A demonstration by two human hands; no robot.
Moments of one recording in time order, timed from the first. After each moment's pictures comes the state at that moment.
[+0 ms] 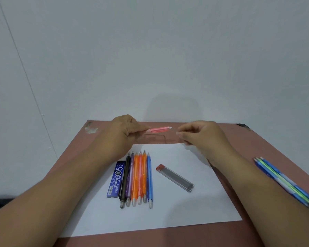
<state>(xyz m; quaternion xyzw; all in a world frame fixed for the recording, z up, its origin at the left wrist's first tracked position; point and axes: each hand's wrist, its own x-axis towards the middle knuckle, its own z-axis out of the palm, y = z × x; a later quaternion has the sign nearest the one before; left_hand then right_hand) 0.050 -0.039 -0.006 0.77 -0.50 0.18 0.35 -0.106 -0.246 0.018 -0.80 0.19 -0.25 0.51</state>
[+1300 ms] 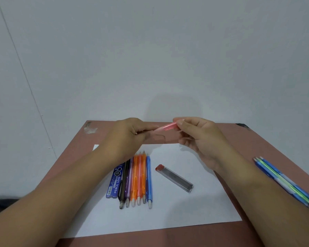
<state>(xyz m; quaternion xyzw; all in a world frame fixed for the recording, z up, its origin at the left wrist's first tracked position) 0.010 -0.044 0.016 0.81 -0.43 0.05 0.40 -0.106 -0.232 0.022 -0.68 0.14 -0.23 0.69</state>
